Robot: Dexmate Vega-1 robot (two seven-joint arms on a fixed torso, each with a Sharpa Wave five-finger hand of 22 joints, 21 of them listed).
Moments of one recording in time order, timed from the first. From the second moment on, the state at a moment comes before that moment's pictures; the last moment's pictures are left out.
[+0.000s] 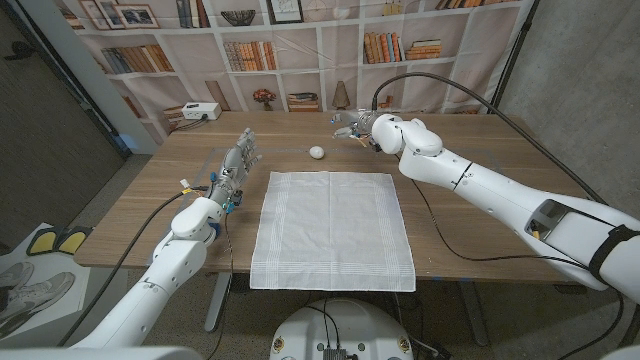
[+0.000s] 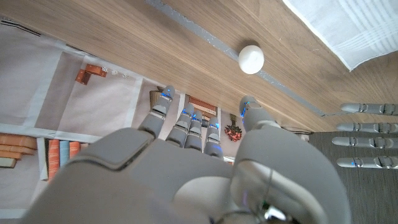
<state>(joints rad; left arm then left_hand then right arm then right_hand) 1.06 0.47 0.14 -1.47 -0.52 -0.27 -0.14 0.13 0.09 0.48 -0.09 0.18 -0.17 -0.17 0.19 0.18 -0.17 0.02 0.22 0.20 -0.17 0.08 0.20 0.20 -0.18 0.18 0.42 0.28 -0.30 -0.52 -0.98 -1.62 -0.61 -0.45 0.36 0.55 0.14 0.43 -0.11 0.18 0.14 -0.02 0.22 0.20 0.15 0.04 0.24 0.22 0.16 -0.04 0.28 0.28 0.29 0.10 0.30 0.19</state>
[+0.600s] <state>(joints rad) 1.06 0.47 0.13 -1.46 -0.52 -0.26 -0.13 0.13 0.09 0.48 -0.09 0.18 -0.17 -0.17 0.19 0.18 -0.17 0.02 0.22 0.20 -0.17 0.08 0.20 0.20 -0.18 0.18 0.42 0.28 -0.24 -0.43 -1.04 -1.49 -0.67 -0.40 0.44 0.55 0.15 0.43 -0.11 0.18 0.14 -0.02 0.22 0.20 0.15 0.03 0.24 0.22 0.16 -0.04 0.29 0.29 0.29 0.09 0.30 0.19</state>
